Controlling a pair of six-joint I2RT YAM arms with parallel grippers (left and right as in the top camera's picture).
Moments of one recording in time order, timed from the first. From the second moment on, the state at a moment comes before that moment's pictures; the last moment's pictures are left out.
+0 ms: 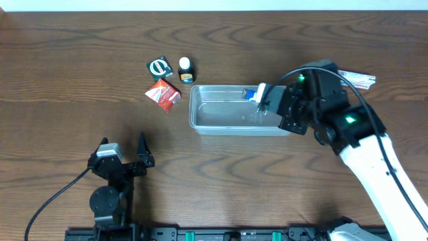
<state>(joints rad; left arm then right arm) 0.08 0.01 0.03 -0.12 0.02 -0.17 0.38 1.33 1.23 -0.86 -0.12 -0.95</state>
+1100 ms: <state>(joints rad) 0.08 0.01 0.03 -0.12 0.02 -0.17 0.38 1.71 1.23 -0.69 -0.14 -1.14</state>
